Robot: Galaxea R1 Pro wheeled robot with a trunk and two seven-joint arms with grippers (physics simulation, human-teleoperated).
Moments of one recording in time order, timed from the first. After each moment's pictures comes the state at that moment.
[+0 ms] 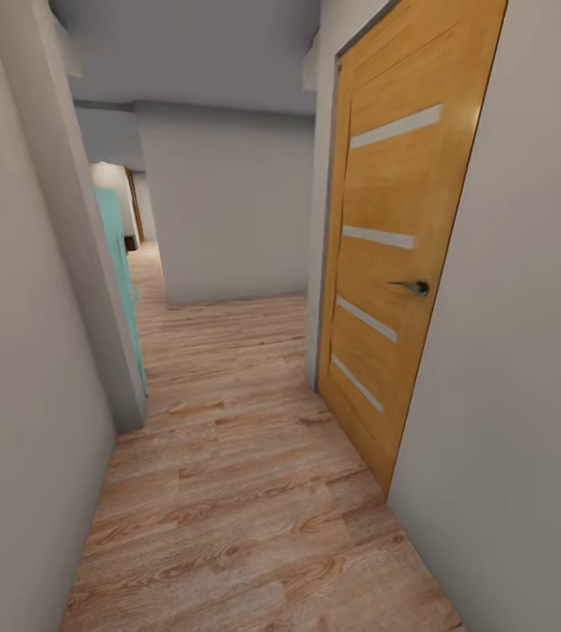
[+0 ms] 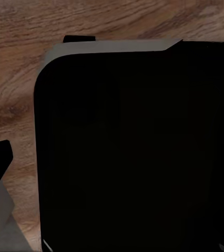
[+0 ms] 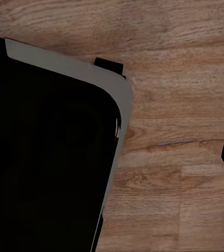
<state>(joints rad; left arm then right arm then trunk) 0.00 -0.03 0.01 -0.08 0.03 -0.06 -0.01 -0.09 -0.09 0.55 0.03 -0.33 -0.14 0.11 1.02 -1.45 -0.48</state>
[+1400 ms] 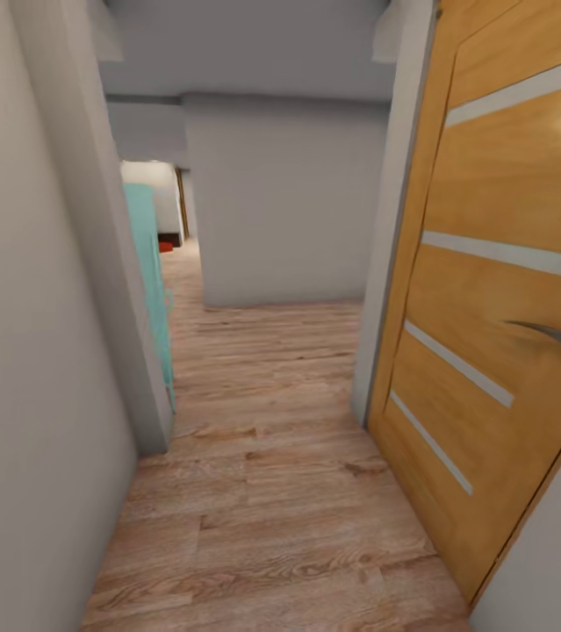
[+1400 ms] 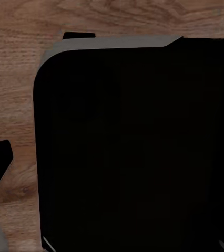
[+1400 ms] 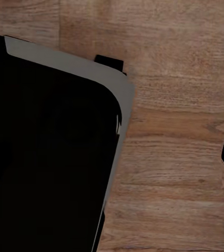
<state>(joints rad) 0.00 -0.03 0.01 -0.08 0.03 -0.06 -0.01 -0.09 -0.09 0.55 0.03 -0.34 -0.14 0.11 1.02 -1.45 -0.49</state>
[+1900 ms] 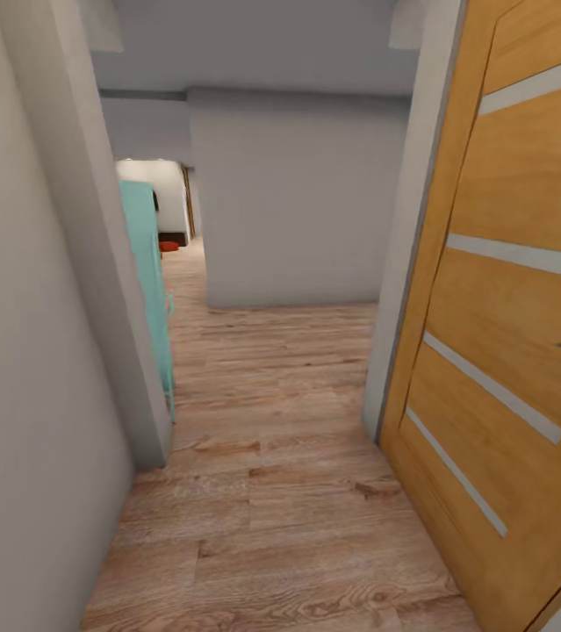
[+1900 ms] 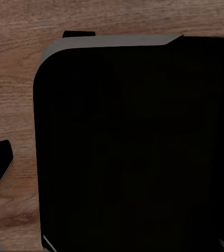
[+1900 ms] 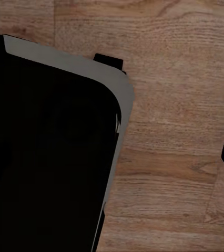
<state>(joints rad) 0.00 -0.03 0.01 -0.08 0.03 -0.06 -0.01 -0.09 -0.09 0.55 0.03 -0.34 -0.14 0.11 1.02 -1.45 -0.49</state>
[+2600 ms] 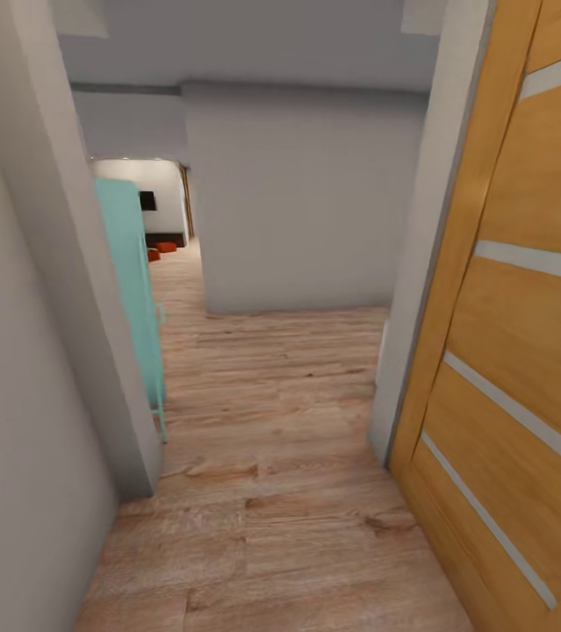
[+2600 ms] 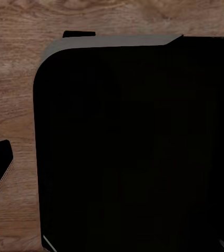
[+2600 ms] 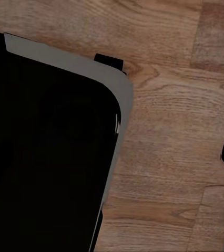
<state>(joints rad) 0.00 -0.03 0.01 -0.08 0.03 -0.06 -0.01 -0.09 -0.09 0.55 0.03 -0.32 -0.14 0.11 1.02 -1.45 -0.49</state>
